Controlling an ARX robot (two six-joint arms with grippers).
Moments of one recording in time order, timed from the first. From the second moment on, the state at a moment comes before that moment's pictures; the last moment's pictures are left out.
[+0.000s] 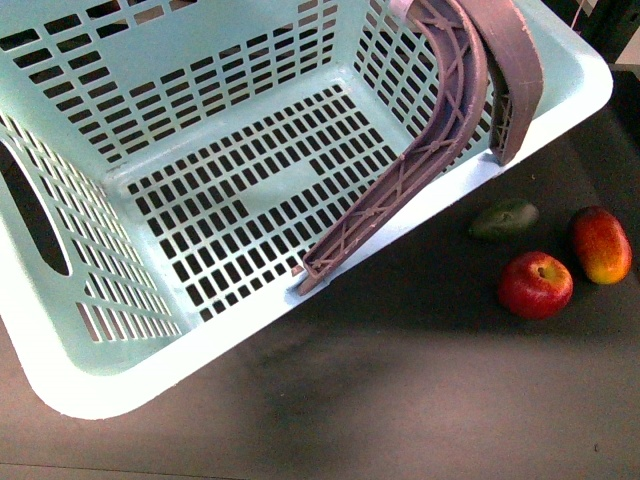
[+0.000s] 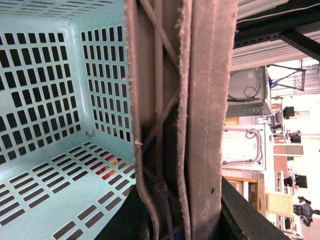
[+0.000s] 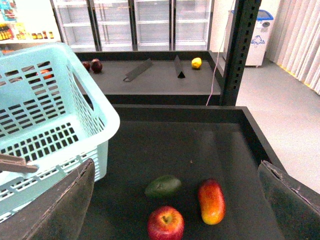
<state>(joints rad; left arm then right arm) -0.44 1.56 1.05 0.10 0.27 -1.04 0.00 0.01 0.02 0.00 0.00 0.00</state>
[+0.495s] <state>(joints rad) -0.45 1.54 1.05 0.12 0.27 -1.04 0.00 0.01 0.02 0.00 0.00 0.00</state>
